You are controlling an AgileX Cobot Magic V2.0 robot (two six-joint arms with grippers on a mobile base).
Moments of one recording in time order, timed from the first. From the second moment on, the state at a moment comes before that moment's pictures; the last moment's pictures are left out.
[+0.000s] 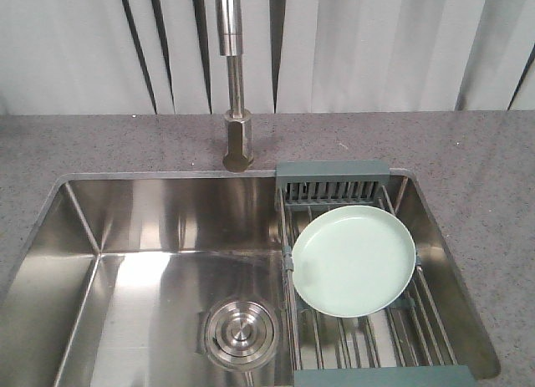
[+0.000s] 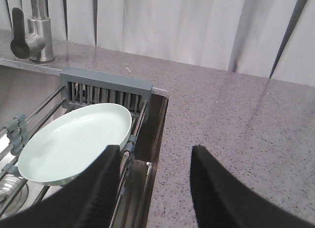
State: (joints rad) left arm -0.10 0.20 -0.16 -0.15 0.22 0.23; right arm 0.12 0.05 -0.22 -0.03 0.43 -0.09
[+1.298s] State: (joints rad) left arm -0.10 0.19 -0.16 -0.18 0.21 0.22; right arm 0.12 0.05 -0.22 -0.04 0.42 -0.09
